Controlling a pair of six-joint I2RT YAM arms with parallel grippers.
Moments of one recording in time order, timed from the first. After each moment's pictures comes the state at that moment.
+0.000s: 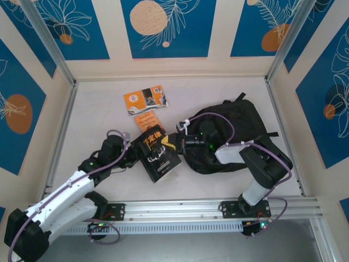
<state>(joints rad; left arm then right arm) -0.58 0.81 0.50 -0.32 0.26 -1.09 0.64 1.63 0.59 0.95 -0.88 1.59</state>
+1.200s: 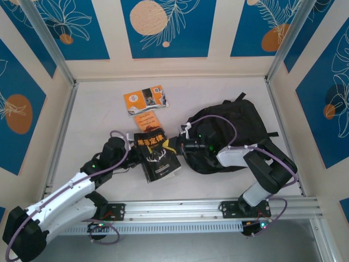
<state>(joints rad) -0.63 0.82 0.46 -0.17 0.28 -1.11 0.67 1.58 0.56 0.78 -0.78 1.45</state>
